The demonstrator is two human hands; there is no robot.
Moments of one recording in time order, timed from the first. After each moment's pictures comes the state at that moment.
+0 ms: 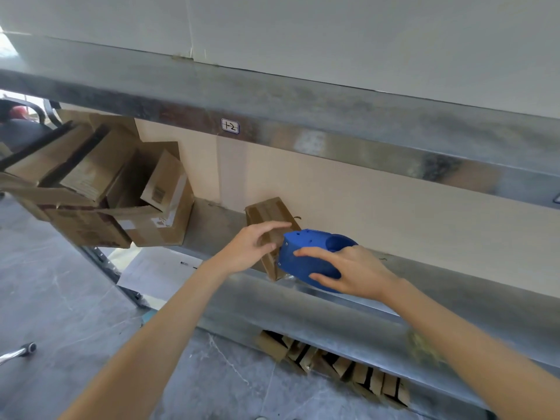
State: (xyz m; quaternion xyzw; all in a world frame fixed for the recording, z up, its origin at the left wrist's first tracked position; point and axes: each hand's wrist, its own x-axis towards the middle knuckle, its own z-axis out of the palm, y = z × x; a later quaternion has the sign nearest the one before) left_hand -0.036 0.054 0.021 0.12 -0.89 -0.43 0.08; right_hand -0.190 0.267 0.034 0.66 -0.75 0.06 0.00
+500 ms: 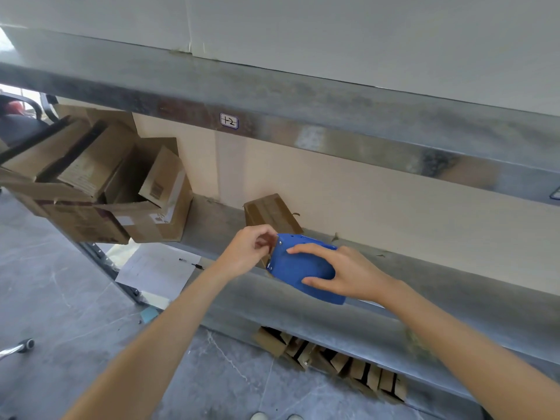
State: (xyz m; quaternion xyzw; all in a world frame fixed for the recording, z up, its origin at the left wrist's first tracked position) left_hand -0.032 0.064 0.008 0.18 -0.86 -0.46 0.13; right_hand -0.177 0.267 0.032 0.66 -0.73 0.17 -0.11
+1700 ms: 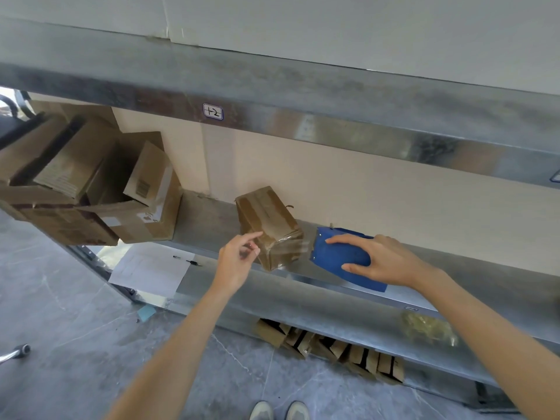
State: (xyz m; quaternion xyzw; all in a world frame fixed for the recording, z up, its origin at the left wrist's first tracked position) left_hand -0.023 0.077 -0.043 0.29 -0.81 -0.46 0.23; right_hand -0.235 0.314 0.020 0.59 -0.80 0.10 -0.09
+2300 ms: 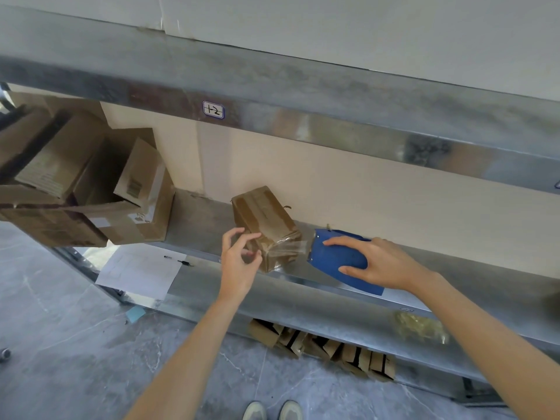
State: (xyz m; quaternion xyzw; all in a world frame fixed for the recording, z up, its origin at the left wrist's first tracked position) left_hand -0.036 0.086 -0.068 0.30 -0.77 -0.46 0.31; right_hand -0.227 0.308 0.024 0.57 -0.81 0.08 -0.10
